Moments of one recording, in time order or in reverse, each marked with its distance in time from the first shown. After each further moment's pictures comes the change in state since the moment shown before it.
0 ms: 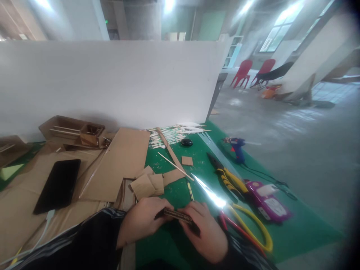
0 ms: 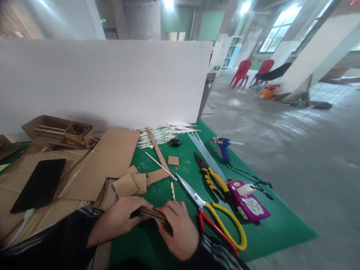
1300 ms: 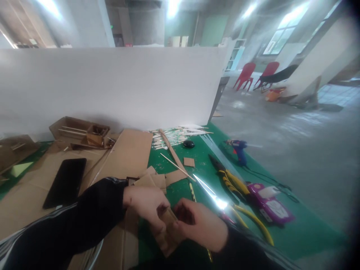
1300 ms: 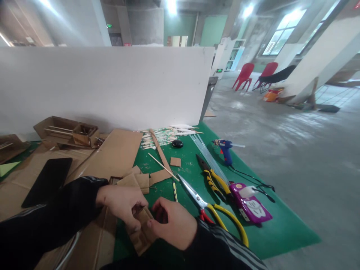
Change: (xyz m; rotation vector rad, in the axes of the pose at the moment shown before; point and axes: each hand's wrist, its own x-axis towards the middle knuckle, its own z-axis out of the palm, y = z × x) left_hand 0.043 0.024 -0.063 0.140 -0.742 -0.115; right_hand 0.035 -0.028 -0.027 0.287 -0.372 0.383
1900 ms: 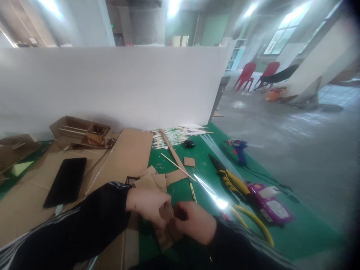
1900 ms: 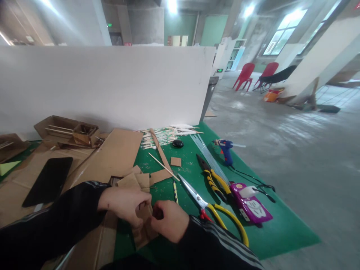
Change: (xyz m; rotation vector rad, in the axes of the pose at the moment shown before) left_hand 0.005 0.001 0.012 0.158 0.139 -0.089; right_hand 0.016 0.007 0.014 -0.171 -0.017 0.033
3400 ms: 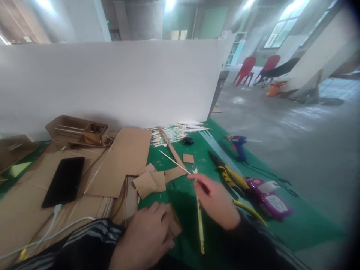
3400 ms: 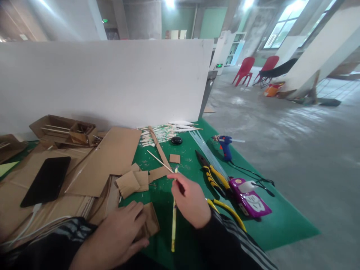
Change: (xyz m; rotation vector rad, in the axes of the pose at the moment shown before) left_hand -0.036 0.057 0.059 0.218 0.347 -0.173; right_hand -0.008 0.030 -0.037 0.113 0.526 -0.074
